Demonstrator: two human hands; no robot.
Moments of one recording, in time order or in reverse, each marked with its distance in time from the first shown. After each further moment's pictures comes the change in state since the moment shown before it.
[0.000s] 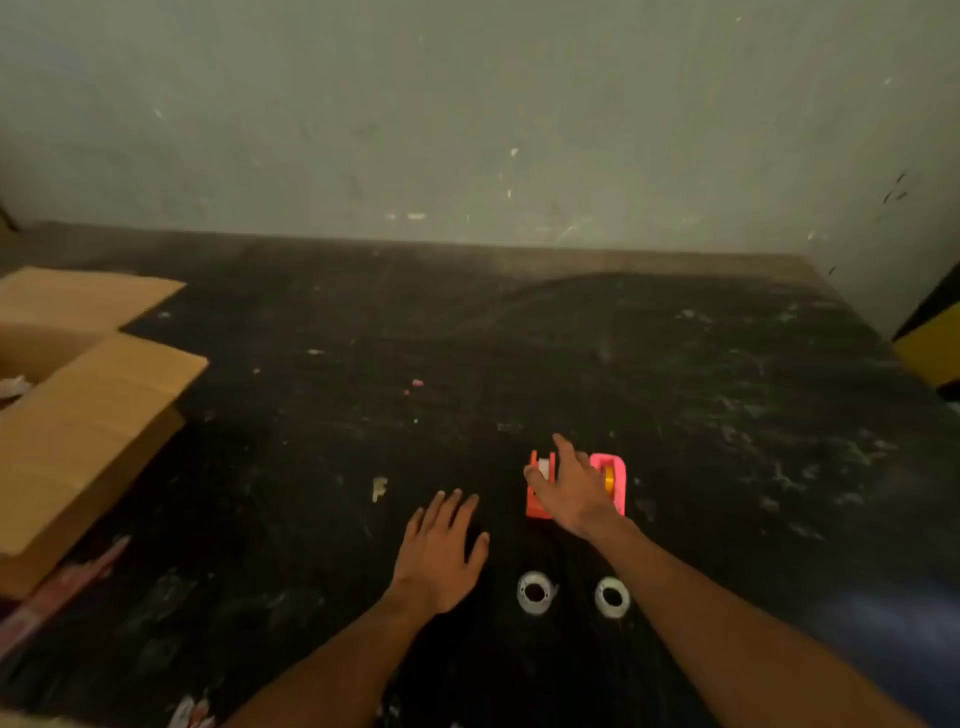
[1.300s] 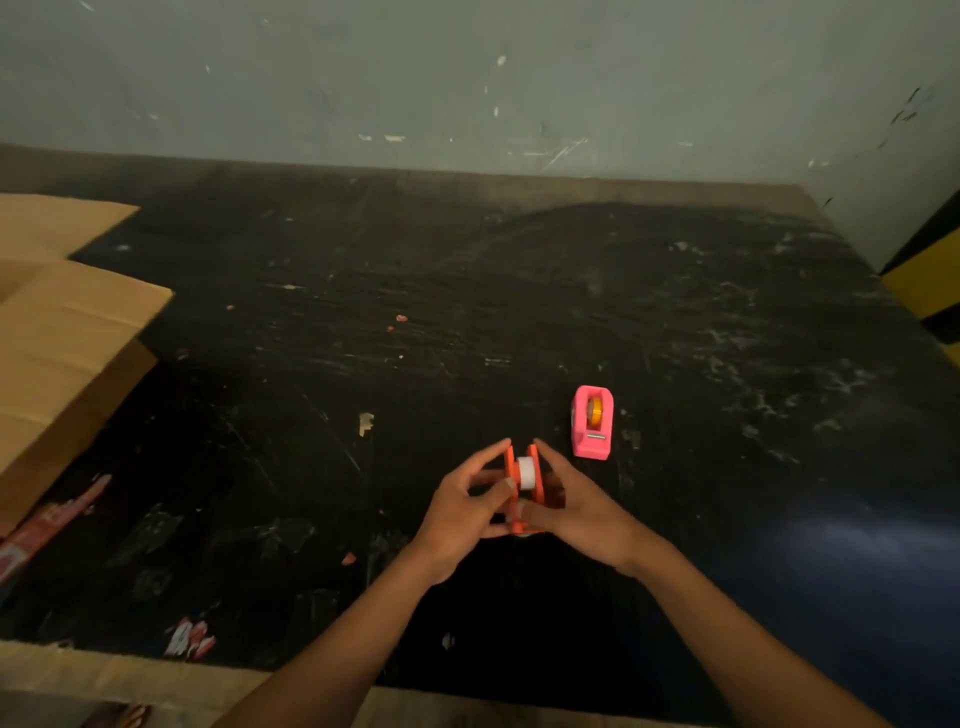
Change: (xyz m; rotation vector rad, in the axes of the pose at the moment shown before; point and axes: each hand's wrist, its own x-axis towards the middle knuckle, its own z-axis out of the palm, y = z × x) left_hand -0.046 0.058 -0.033 -1.416 -0.260 -0.277; right_hand -0.105 0.018 -0.009 0.475 -0.426 -0.048
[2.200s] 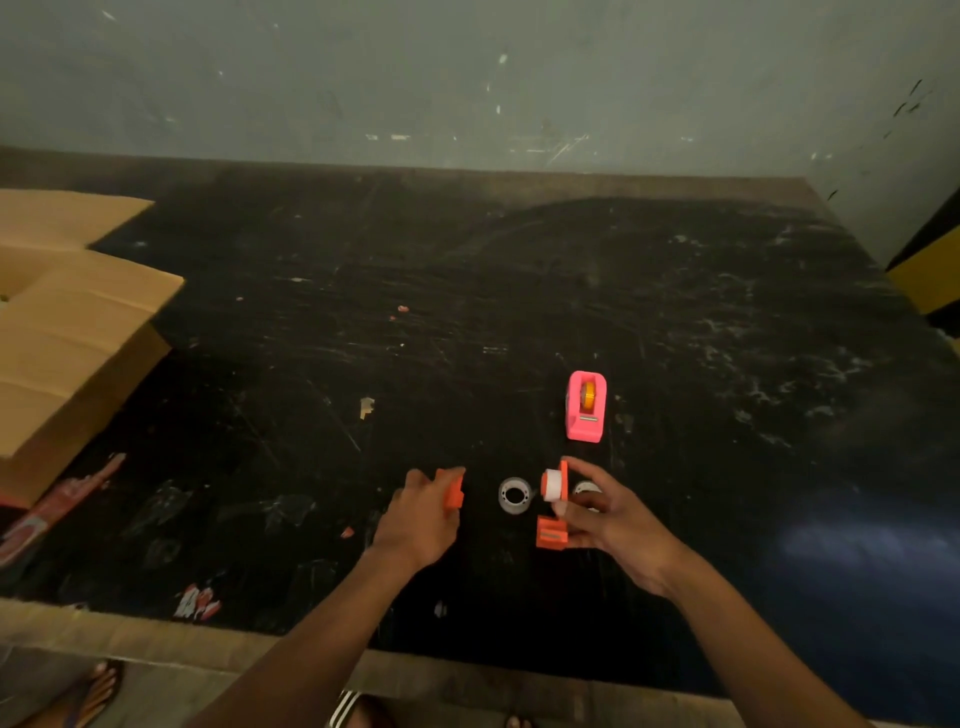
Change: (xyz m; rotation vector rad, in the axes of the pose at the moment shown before) left_hand -0.012 -0.033 -0.036 1.200 0.151 -0.010; right_hand -0.036 0.045 -0.019 0.472 0.058 0.162
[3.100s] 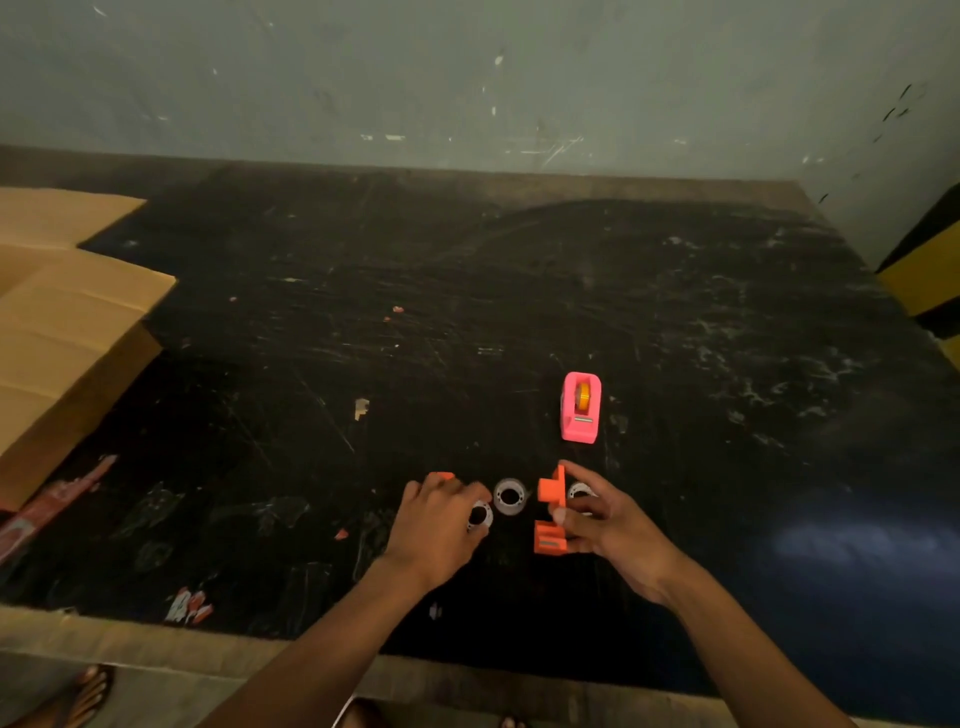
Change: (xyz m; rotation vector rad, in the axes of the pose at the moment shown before) left_hand -0.016 0.024 0.007 0.293 0.192 0.302; right_hand -0.003 0.008 -0.003 0.003 0.008 -0.031
